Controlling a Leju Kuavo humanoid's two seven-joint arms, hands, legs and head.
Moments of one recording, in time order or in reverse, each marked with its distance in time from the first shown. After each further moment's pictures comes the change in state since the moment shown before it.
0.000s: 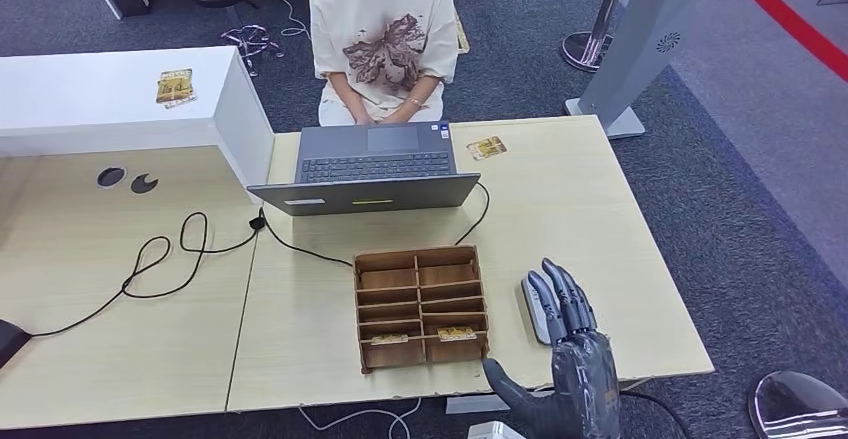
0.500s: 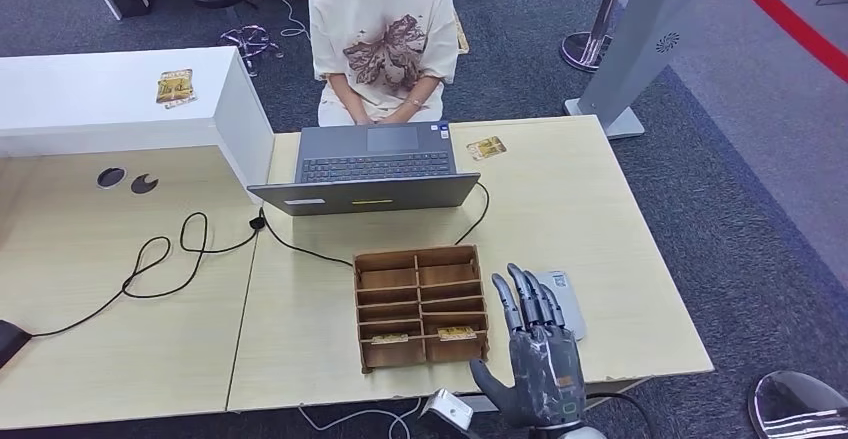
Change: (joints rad) left arm -0.010 0.003 -0.057 0.000 0.025 -0.005 0.002; right arm -0.228 -0.141 0.279 0.112 0.184 0.141 0.498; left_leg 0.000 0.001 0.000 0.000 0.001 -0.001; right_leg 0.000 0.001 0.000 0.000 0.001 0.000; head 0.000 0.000
